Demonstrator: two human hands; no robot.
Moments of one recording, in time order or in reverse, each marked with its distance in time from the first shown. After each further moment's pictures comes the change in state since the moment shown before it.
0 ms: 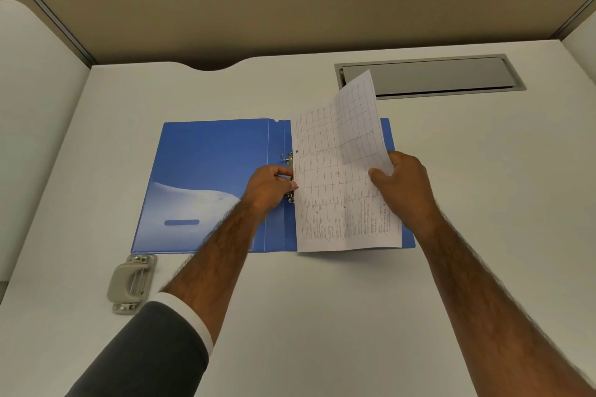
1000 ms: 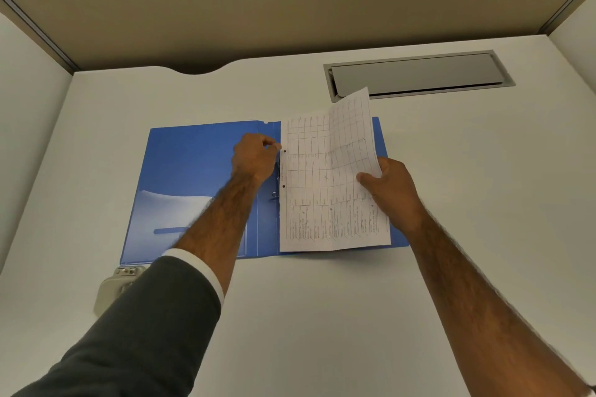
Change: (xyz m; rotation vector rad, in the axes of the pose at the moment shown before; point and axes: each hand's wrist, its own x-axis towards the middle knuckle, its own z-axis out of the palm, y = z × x) left_hand 0.052 0.036 -0.009 0.320 0.270 0.156; right_hand 0.010 0.015 0.006 0.266 -0.108 0.113
